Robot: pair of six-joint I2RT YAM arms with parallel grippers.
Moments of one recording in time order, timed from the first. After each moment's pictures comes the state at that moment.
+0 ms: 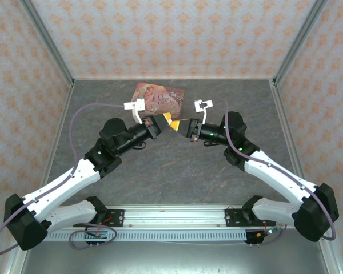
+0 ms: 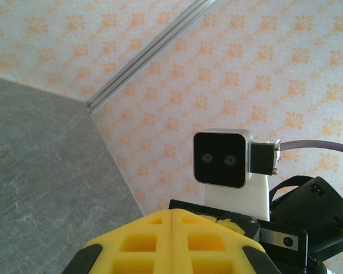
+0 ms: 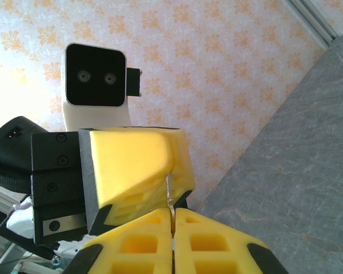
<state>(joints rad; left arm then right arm) -0.67 1.03 0.85 0.22 0.18 -0.88 0.64 1.13 0.82 0.35 -0.67 0.87</state>
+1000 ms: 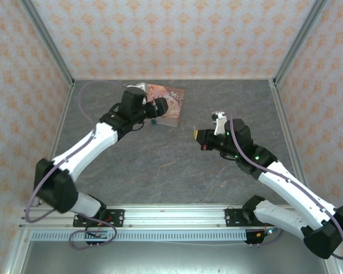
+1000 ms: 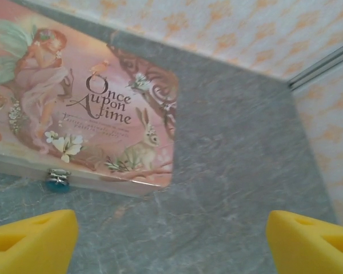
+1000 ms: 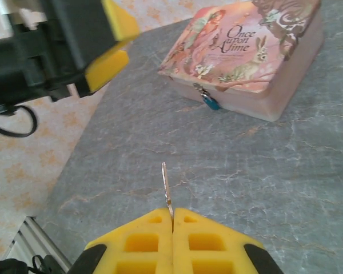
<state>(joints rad) -0.45 1.50 1.26 -0.34 -0.01 -0.62 0.64 0.92 0.85 -0.37 -0.15 0.58</state>
